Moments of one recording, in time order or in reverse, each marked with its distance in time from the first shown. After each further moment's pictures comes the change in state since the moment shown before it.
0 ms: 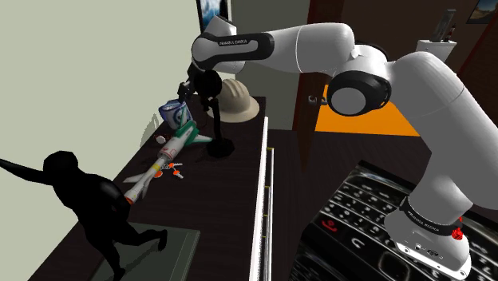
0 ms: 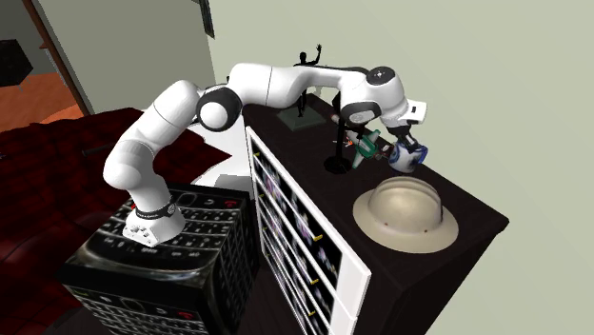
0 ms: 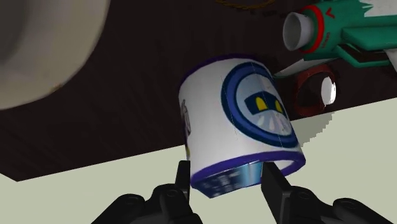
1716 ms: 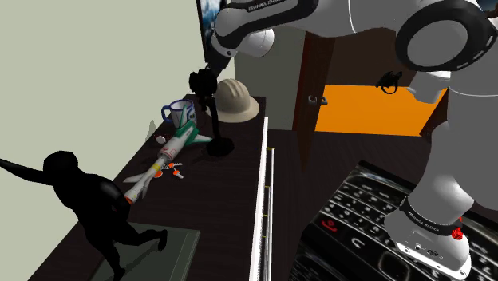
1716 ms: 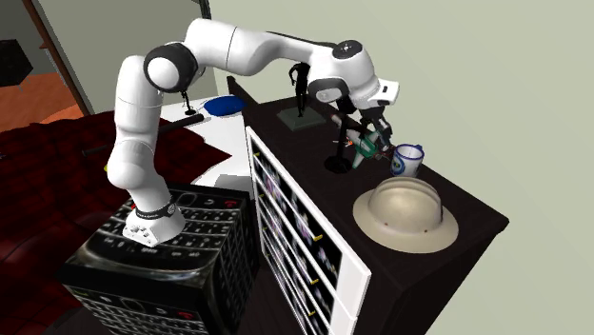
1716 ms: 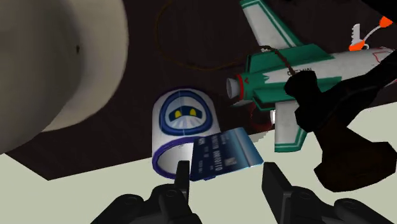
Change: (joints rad) arm 0.109 -0.454 -0.045 -0.572 -0.042 0.091 -0.050
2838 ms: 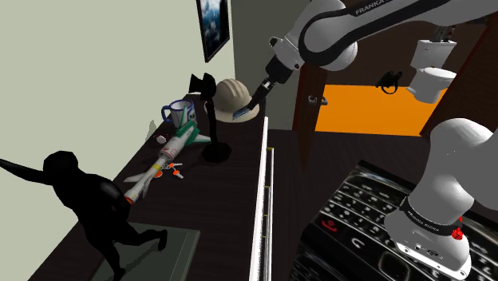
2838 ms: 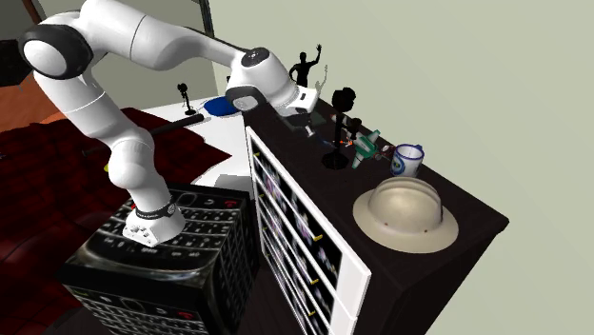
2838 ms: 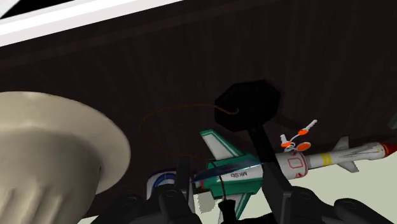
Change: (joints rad) arm 0.037 -0.690 0.036 -0.874 -0.184 0.245 0.045
